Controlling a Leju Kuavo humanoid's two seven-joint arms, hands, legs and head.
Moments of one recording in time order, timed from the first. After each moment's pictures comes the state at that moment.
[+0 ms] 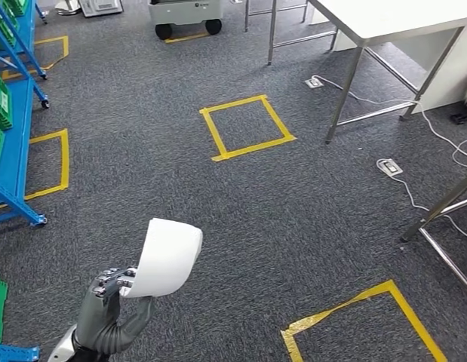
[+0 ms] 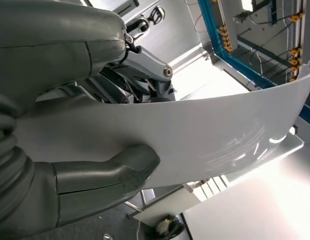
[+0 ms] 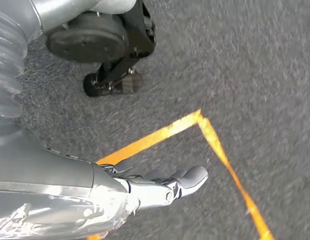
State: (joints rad) left arm 0.23 0.14 -0.46 -1.87 -0.24 0.23 -0.67; right arm 0.62 0.35 -0.40 -1.38 0.26 0.12 -0.18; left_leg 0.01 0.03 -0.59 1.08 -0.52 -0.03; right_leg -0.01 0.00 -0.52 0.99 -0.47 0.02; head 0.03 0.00
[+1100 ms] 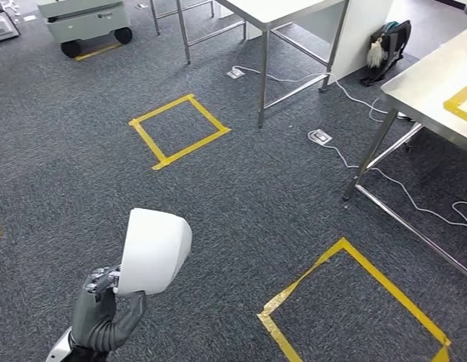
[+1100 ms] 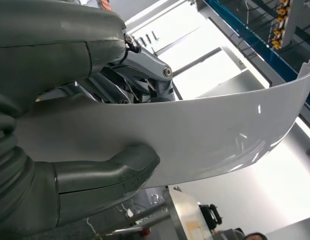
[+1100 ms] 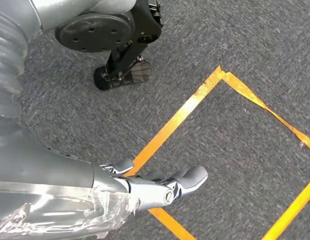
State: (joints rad) left arm 0.25 0.13 -0.43 -1.86 -0.18 0.24 -0.67; right arm 0.66 0.35 -0.38 -1.45 0.22 0.06 -0.09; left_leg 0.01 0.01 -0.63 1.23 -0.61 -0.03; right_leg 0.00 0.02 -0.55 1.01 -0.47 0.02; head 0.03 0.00
